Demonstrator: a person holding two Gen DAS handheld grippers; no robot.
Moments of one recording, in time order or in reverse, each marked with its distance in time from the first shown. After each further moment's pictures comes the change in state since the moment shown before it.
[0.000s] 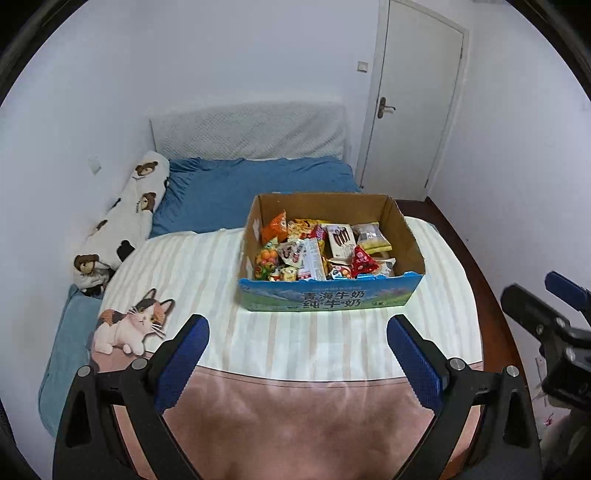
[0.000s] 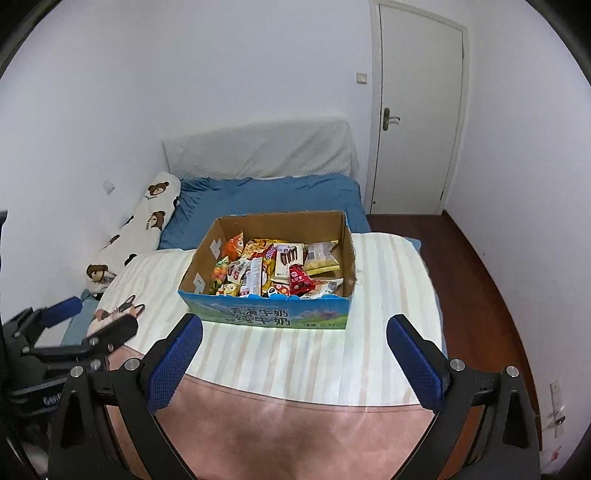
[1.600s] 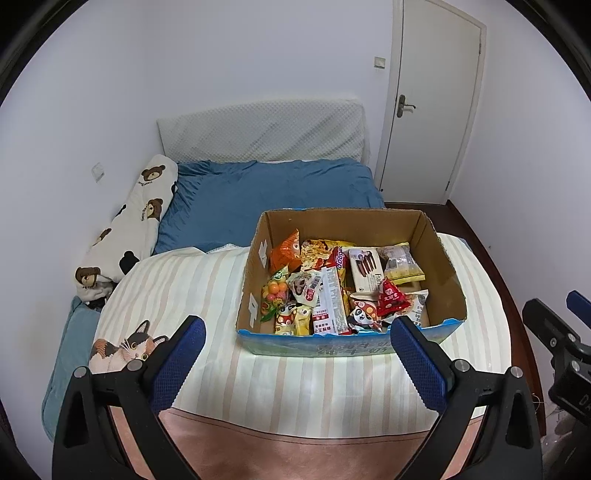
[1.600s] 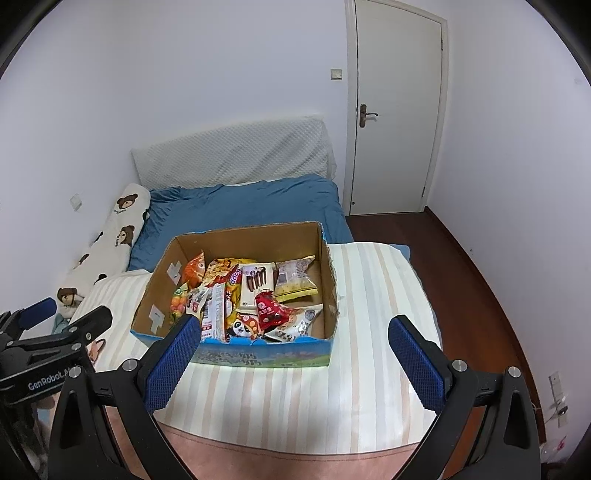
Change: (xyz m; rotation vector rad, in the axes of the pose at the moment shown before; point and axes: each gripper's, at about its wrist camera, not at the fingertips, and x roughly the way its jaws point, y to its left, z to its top) left arm 0.093 -0.004 0.051 -0.007 0.007 0.069; right arm 0.106 -0.031 0.037 0.069 -0.005 -0.092
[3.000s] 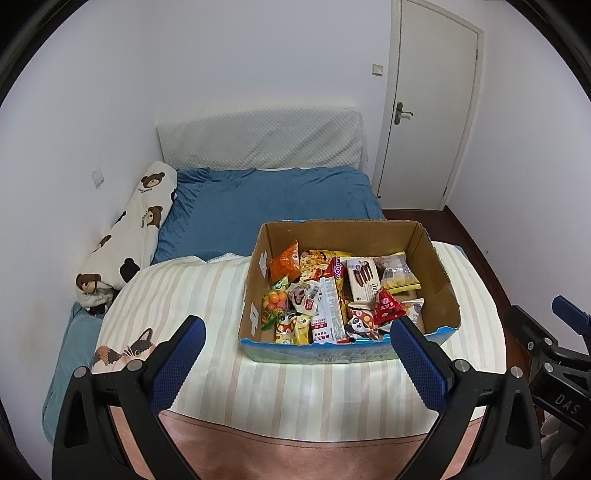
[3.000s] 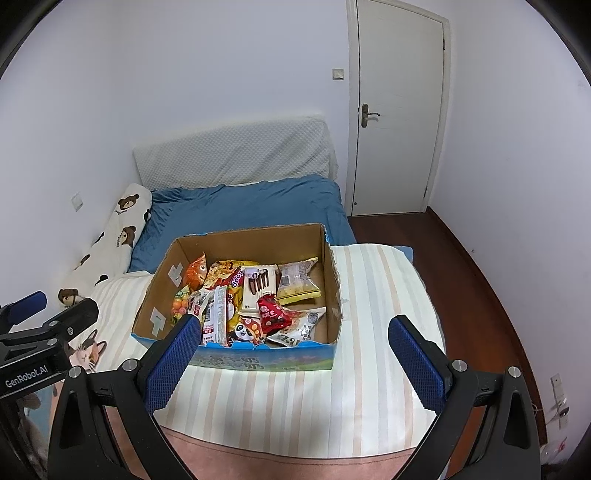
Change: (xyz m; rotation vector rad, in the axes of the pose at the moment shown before) left arm -0.014 0.003 0.008 0.011 -0.032 -0.014; right arm -0.001 -0.001 -0.001 0.008 -0.004 0.001
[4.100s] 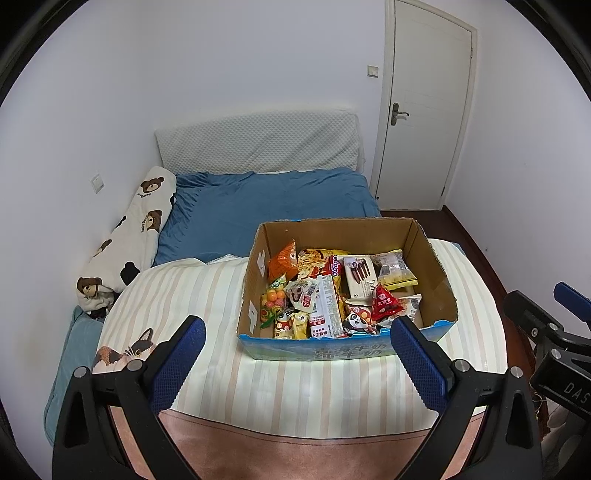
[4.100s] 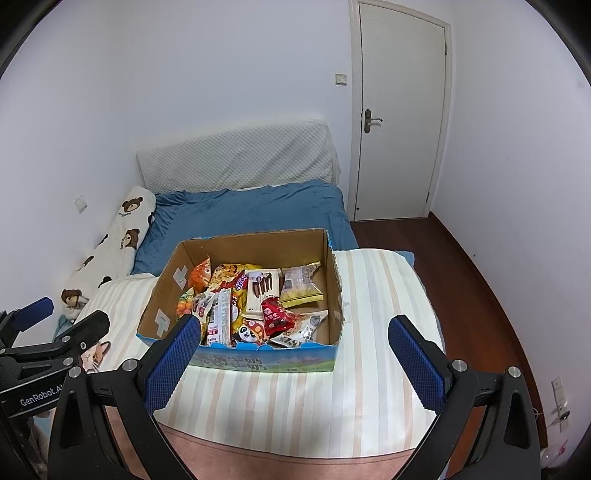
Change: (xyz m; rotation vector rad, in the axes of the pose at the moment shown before) left arm -0.005 -0.003 -0.006 0.018 -0.010 -0.006; right arm -0.015 0.001 0.002 -0.003 -0.015 0.011
